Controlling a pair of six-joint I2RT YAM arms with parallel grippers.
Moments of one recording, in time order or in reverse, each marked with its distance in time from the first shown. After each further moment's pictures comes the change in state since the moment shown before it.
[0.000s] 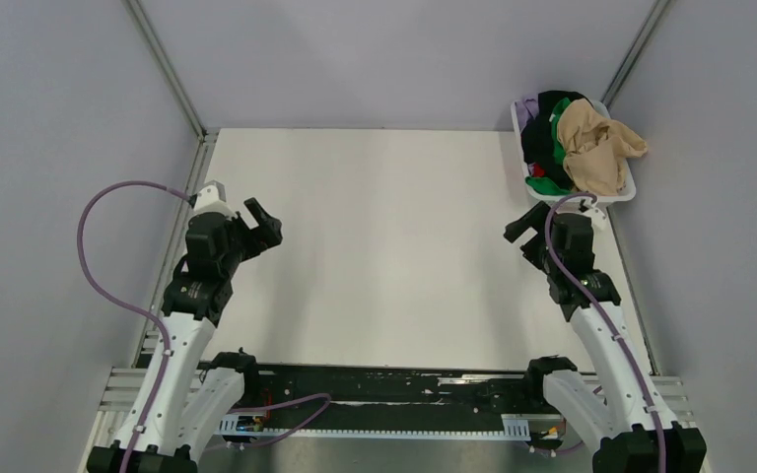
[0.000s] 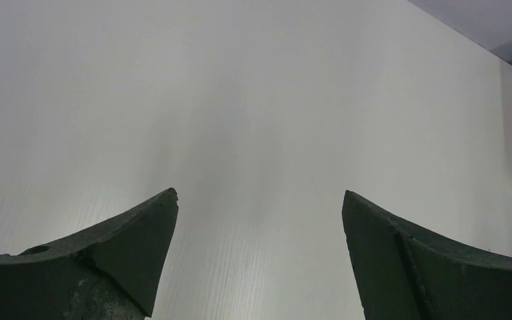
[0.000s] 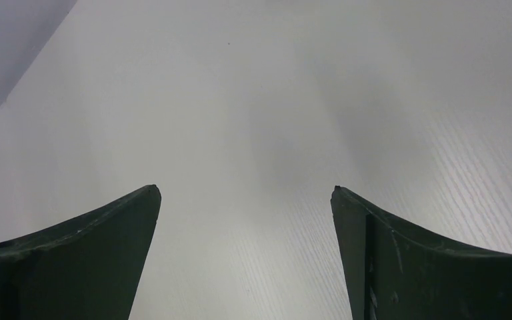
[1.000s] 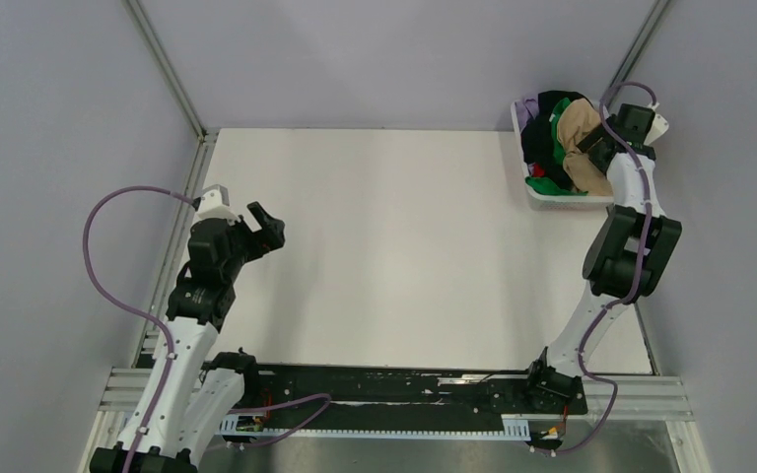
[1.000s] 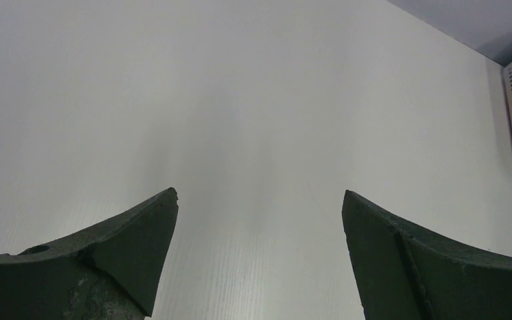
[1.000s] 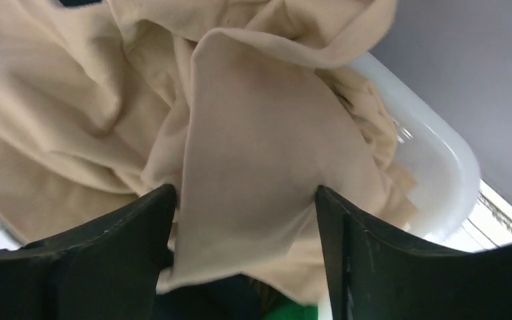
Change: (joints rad) left arm 0.000 -0.033 -0.070 0.084 0.018 0.021; right arm -0.425 1.096 1.021 0.003 0.029 -0.202
